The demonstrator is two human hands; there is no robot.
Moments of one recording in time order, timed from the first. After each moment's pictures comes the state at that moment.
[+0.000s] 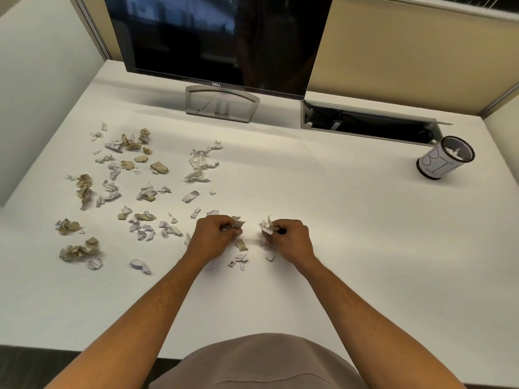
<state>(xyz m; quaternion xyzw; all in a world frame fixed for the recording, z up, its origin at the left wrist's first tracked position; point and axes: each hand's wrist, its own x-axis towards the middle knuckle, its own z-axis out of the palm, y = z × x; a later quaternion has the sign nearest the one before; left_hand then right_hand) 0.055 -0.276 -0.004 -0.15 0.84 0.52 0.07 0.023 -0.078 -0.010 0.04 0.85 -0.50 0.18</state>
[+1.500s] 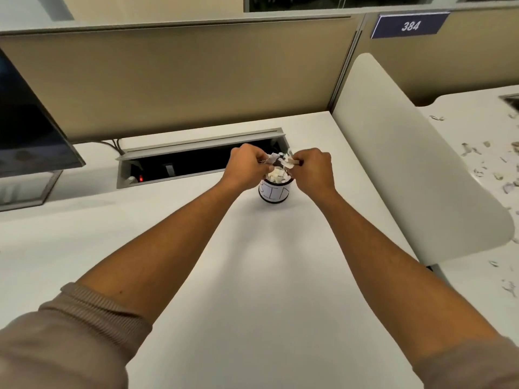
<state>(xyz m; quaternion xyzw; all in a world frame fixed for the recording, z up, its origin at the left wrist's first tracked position) -0.265 0.205 0.100 0.05 0.89 0.45 0.09 -0.233 0.355 0.097 0.12 0.94 -0.33 -0.07</state>
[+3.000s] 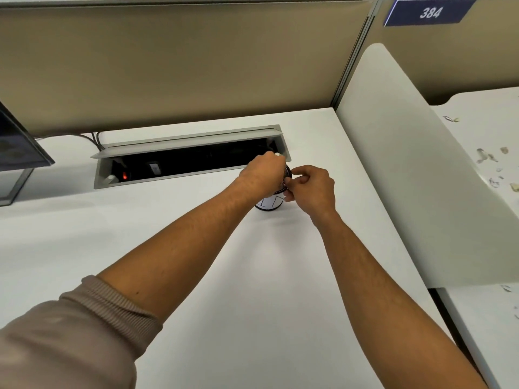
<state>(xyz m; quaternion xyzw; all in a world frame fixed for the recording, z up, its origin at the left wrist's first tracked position) -0.294 0.267 0.077 0.20 0.97 0.09 0.11 -0.241 0.373 0.057 0.23 0.84 -0.49 -0.01</state>
